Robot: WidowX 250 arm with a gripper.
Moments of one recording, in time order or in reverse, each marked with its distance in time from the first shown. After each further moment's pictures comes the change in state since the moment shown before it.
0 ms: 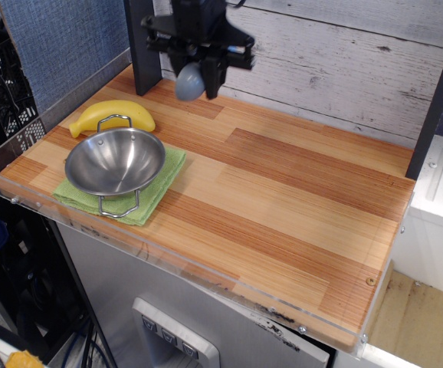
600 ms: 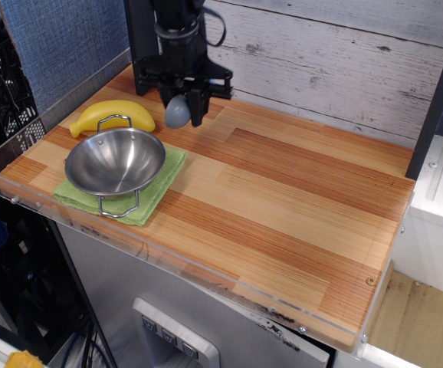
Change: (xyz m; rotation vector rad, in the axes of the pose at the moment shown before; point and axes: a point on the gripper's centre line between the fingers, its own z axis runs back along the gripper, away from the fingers) arm 0.008 0.029 -0.061 -0.016 0.103 0.064
